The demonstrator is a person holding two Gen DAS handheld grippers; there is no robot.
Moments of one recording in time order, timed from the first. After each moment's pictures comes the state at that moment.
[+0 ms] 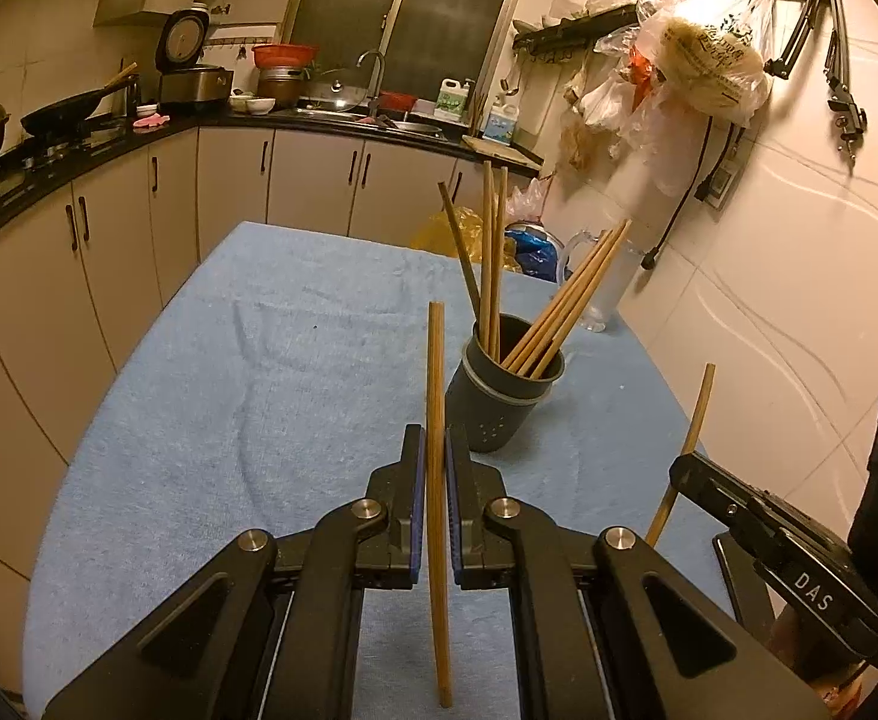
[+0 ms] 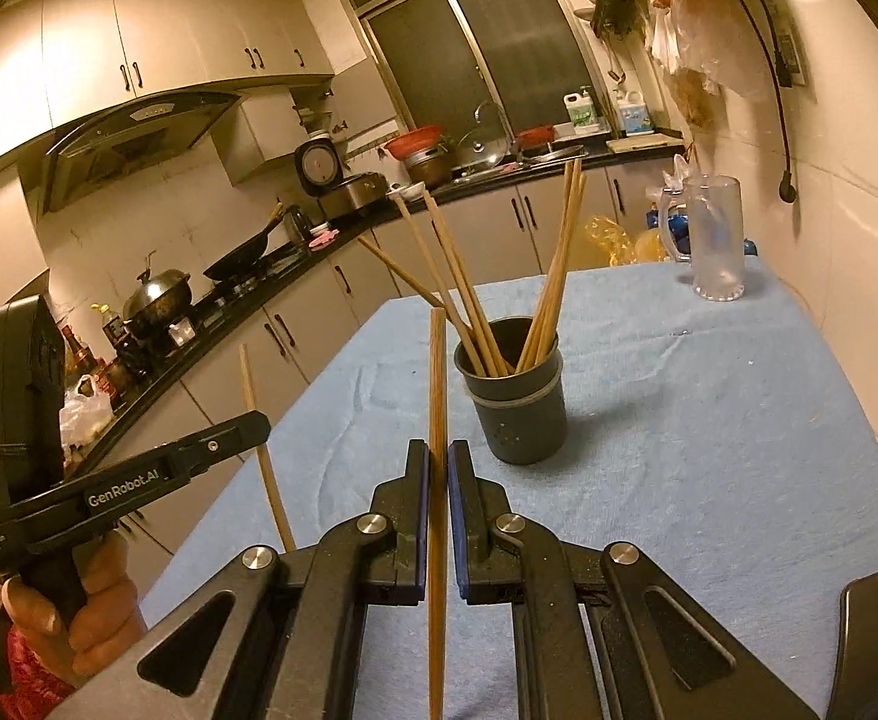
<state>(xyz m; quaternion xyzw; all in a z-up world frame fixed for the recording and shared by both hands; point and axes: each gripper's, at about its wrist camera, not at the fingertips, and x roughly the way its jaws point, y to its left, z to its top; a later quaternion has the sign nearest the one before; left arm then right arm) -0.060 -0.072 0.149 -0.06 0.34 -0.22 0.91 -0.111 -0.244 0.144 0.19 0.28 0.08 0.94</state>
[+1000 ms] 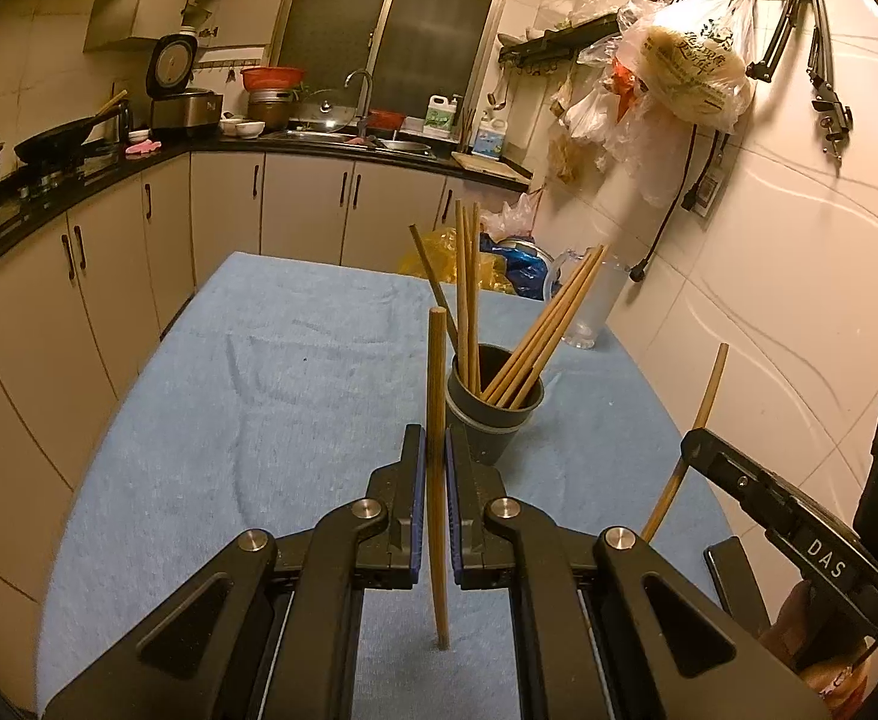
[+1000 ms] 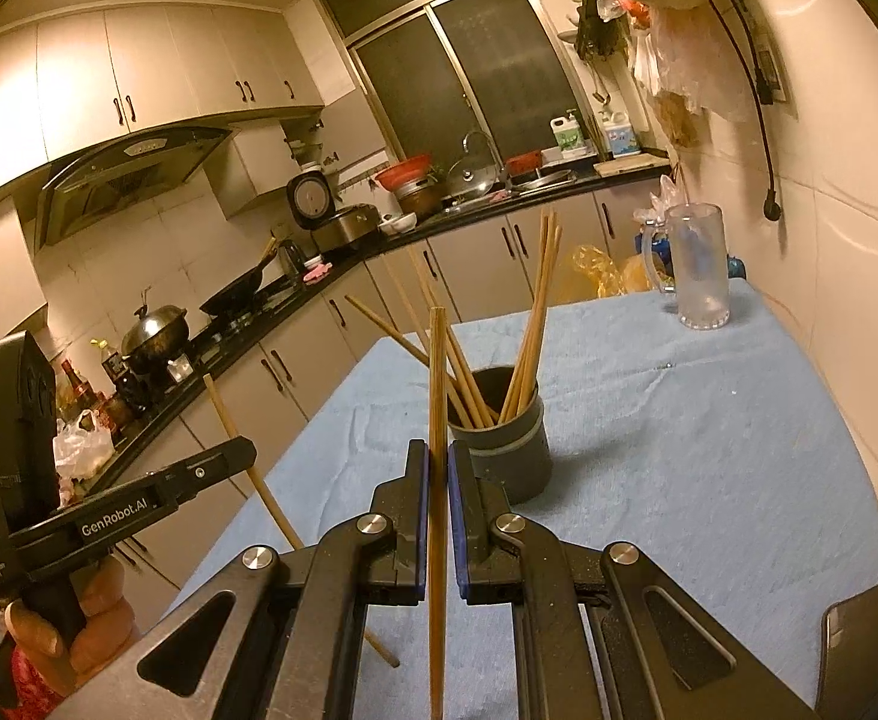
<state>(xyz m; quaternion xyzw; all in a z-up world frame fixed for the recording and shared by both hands) -0.063 -0.081 0.173 -0.04 0.32 -0.22 0.92 -0.116 -0.262 0.167 0.20 0.24 0.07 0.95</state>
